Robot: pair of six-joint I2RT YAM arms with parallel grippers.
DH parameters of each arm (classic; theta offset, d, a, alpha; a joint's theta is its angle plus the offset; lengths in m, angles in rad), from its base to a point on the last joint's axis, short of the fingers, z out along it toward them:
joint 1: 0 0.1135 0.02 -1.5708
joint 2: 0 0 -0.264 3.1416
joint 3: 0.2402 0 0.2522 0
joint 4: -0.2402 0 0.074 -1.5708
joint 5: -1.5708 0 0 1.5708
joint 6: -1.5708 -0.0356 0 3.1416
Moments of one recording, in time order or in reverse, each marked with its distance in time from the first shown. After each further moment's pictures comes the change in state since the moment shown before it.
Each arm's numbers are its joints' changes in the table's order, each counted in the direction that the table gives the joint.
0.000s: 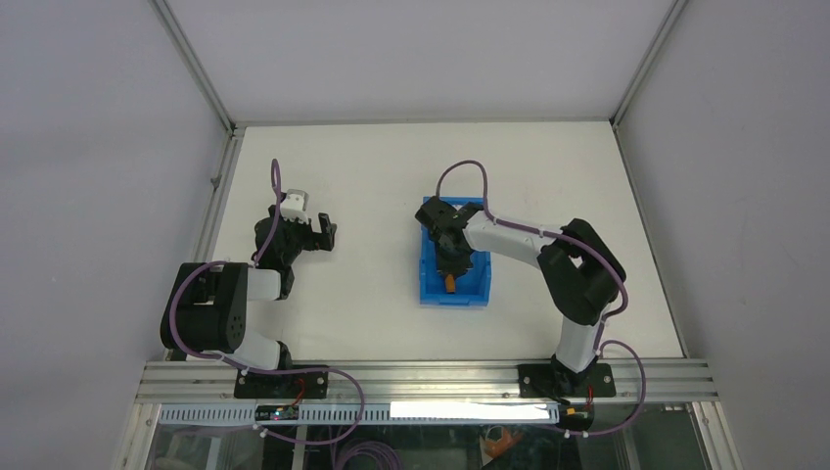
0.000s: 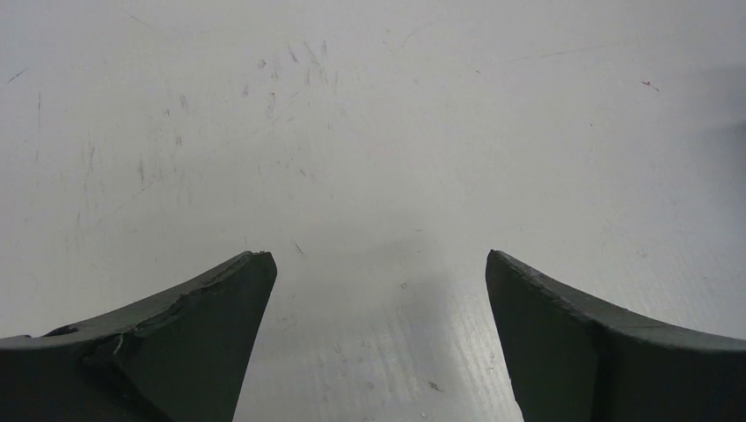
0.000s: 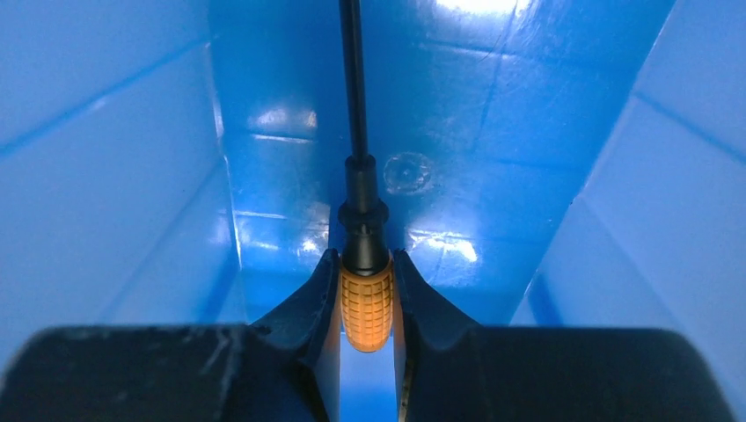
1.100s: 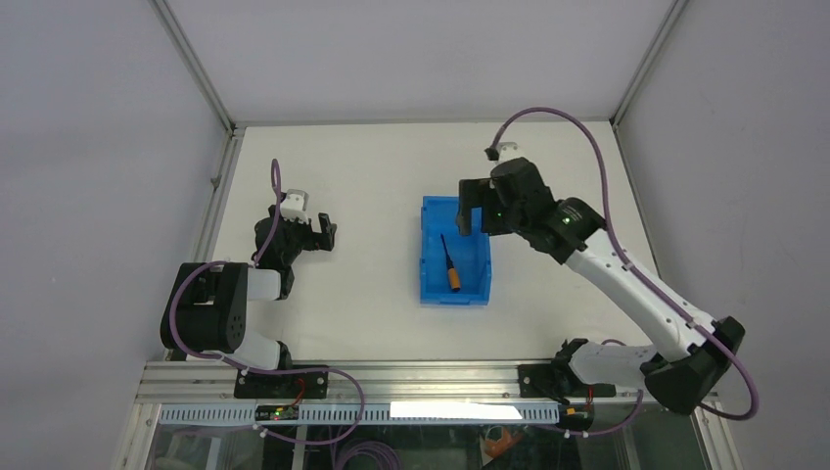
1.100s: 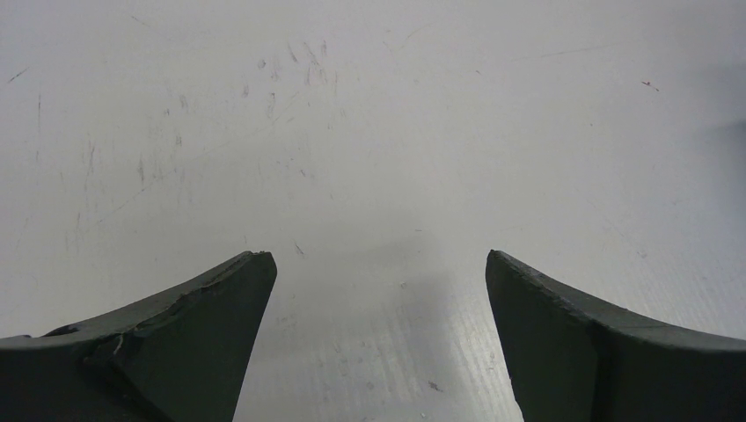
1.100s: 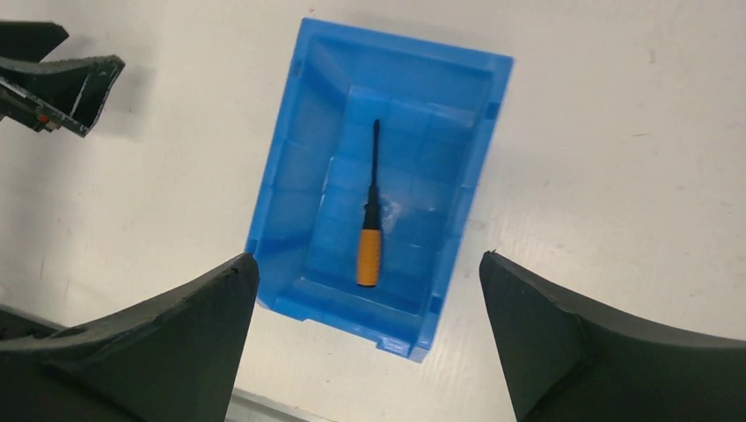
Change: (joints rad) left arm 0.000 0.000 0.000 0.000 0.000 0.000; right arm -0.069 -0.575 0.065 -0.033 -0.083 0.224
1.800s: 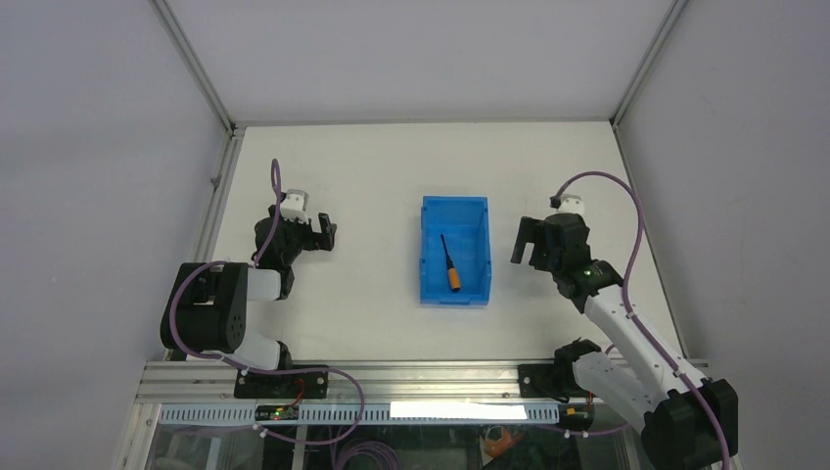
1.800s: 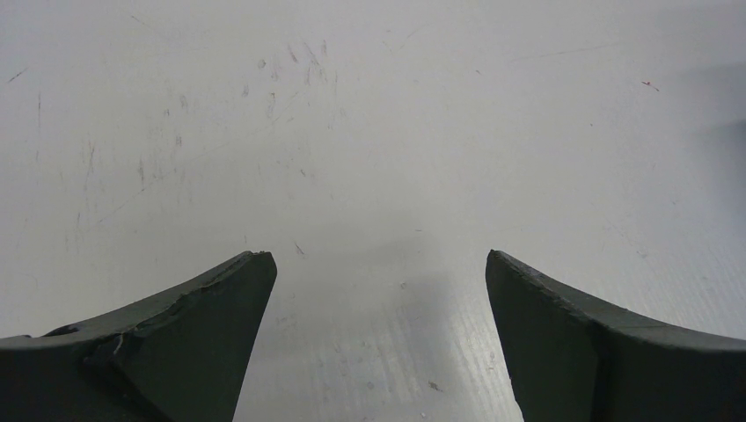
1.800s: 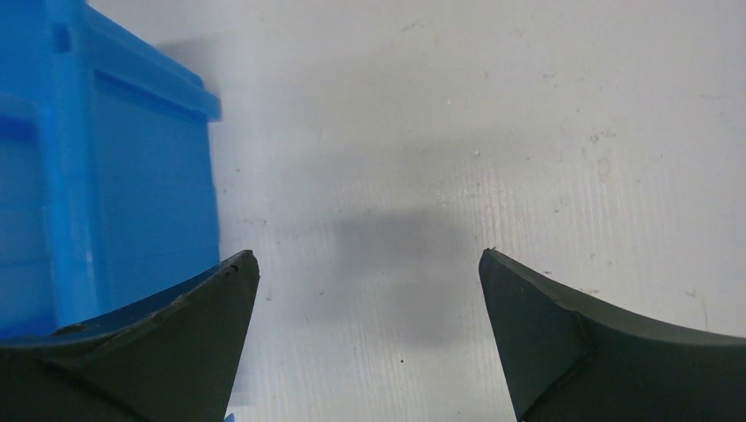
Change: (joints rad) left arm 0.000 0.000 0.000 0.000 0.000 0.000; right arm -0.407 -0.361 -0.663 0.349 -0.022 0.095
